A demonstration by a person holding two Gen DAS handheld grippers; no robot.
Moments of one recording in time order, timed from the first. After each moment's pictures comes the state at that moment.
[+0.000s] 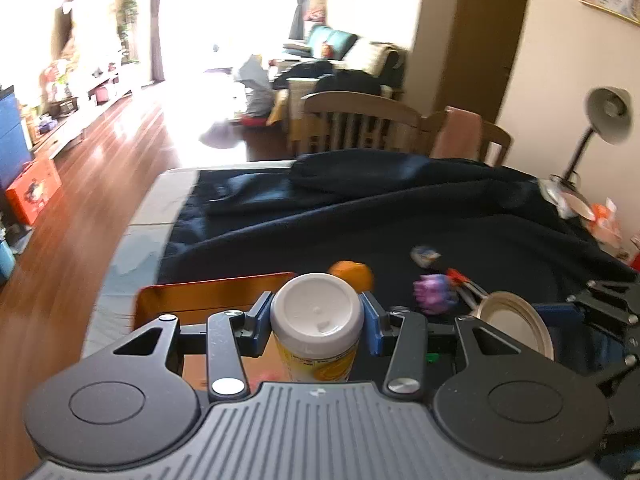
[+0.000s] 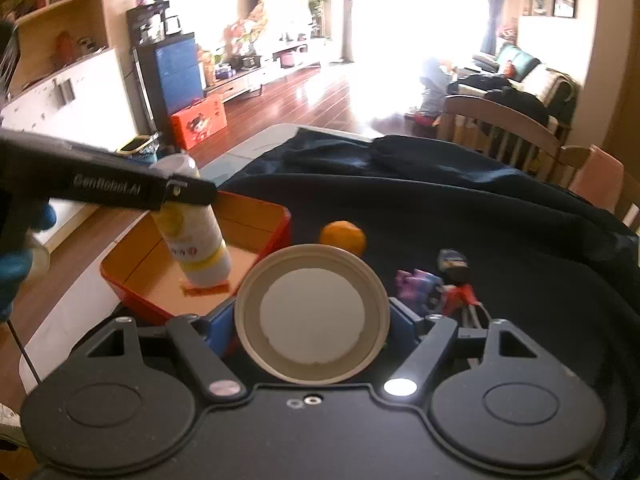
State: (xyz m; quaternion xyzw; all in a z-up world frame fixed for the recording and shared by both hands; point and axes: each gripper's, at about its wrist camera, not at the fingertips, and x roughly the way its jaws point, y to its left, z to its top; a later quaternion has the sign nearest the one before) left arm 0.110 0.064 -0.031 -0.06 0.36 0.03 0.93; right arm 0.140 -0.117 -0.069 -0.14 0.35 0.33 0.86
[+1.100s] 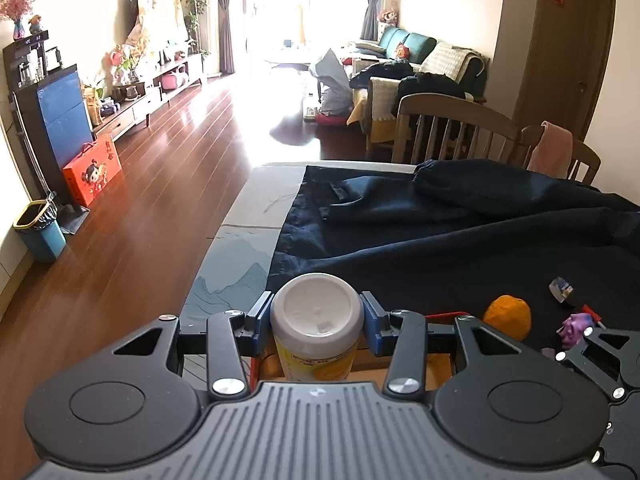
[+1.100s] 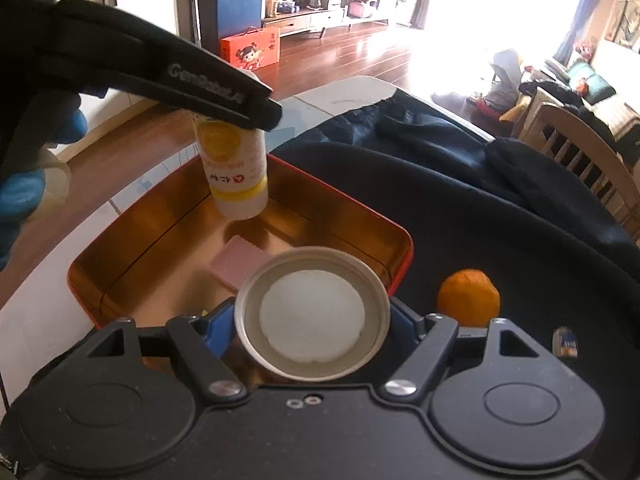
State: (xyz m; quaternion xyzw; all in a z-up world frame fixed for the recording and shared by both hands) left arm 0.167 0.170 -0.082 -0.06 0.36 0.12 0.92; right arm 0.178 0.043 -0.135 -0.26 0.39 0.38 0.80
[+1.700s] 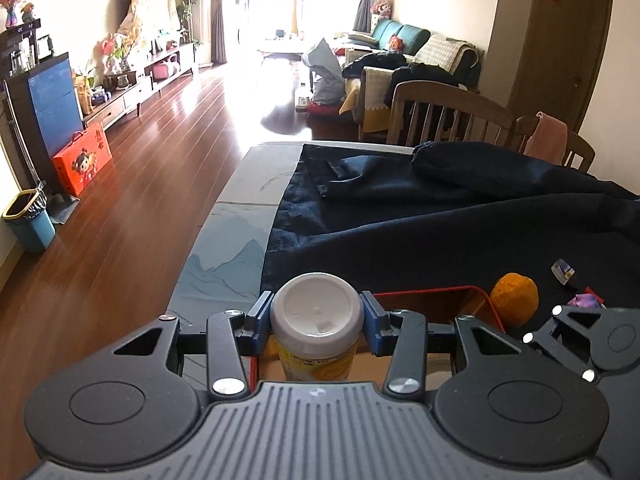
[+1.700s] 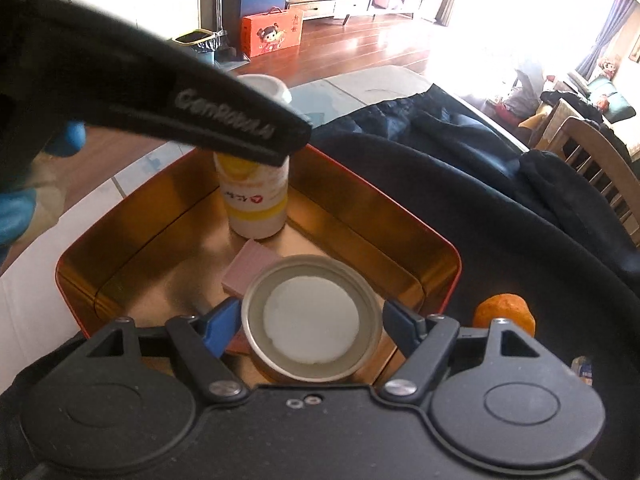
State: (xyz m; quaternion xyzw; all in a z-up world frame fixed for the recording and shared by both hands) left arm 0.160 0.179 -0.105 -0.07 0.37 0.11 0.92; right arm 0.176 0.072 -0.152 -0.29 0.39 0.39 0.78
